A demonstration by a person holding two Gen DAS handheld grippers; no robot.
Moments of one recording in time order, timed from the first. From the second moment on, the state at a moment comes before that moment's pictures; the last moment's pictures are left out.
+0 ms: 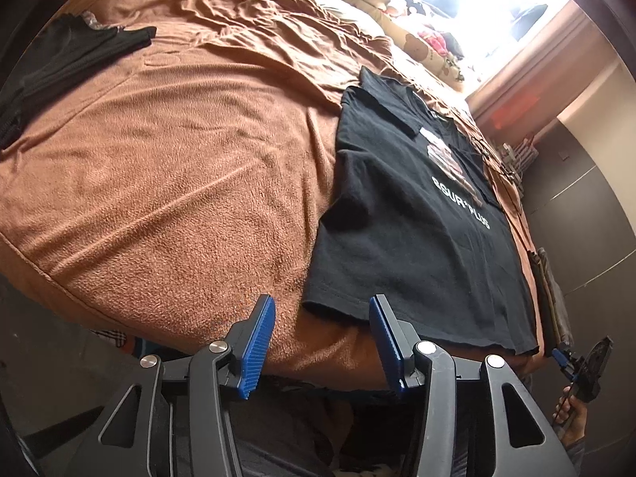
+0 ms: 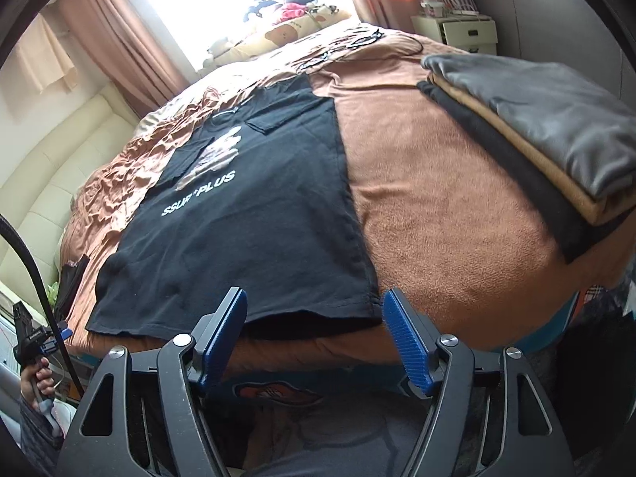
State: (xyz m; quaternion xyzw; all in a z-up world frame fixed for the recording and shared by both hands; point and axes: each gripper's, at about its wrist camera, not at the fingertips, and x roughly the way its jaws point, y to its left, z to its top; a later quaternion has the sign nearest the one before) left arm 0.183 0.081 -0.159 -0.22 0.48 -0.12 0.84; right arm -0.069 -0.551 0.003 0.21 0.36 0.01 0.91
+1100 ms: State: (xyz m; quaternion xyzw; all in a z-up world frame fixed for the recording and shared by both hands) left arm 0.220 0.059 -0.201 -0.26 0.52 -0.12 0.81; right arm -0.038 -0.570 -0.050 0.29 0.38 0.02 0.88
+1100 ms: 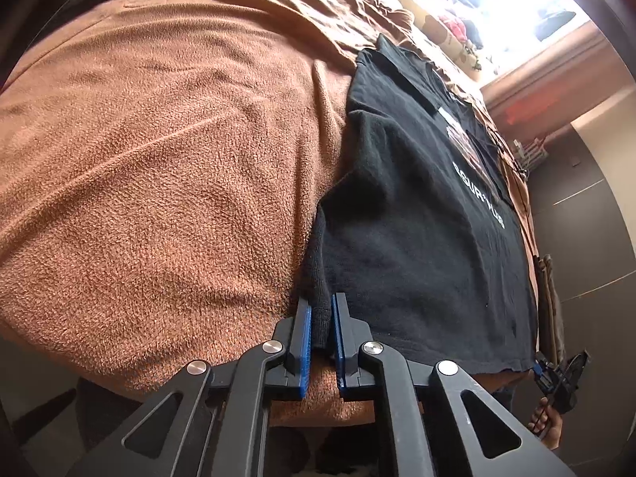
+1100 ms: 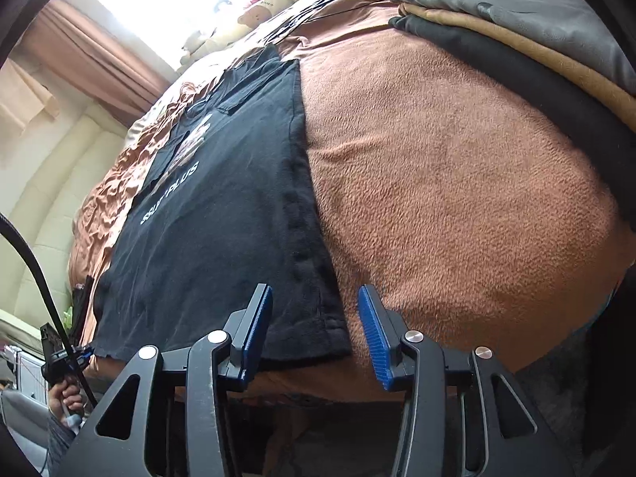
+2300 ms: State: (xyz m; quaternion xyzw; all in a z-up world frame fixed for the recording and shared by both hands) left arm 0.118 0.114 -0.077 -0.26 0.39 -0.17 0.87; right arm -0.147 -0.556 0.028 0.28 0.28 0.10 0.91
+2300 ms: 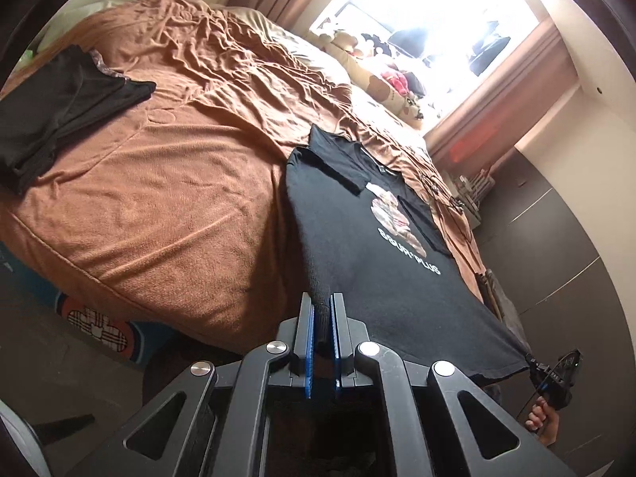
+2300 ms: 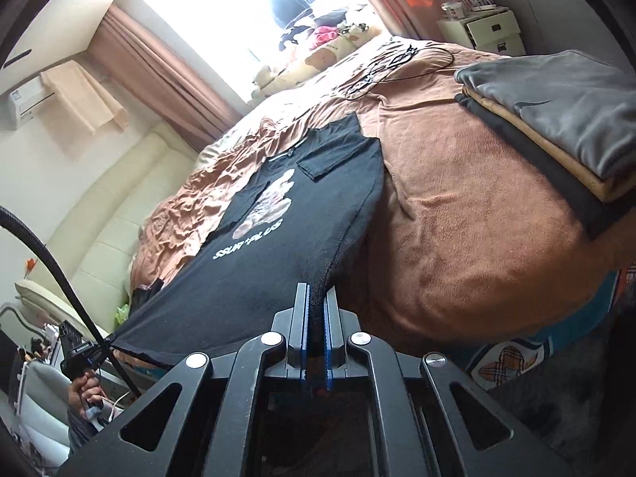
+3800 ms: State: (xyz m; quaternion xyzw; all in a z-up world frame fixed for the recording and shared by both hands) left arm 0.109 0.124 -0.005 -0.26 0.32 -0.17 0.89; right arm -0.119 -0.565 0.068 0.25 0.22 0.12 0.93
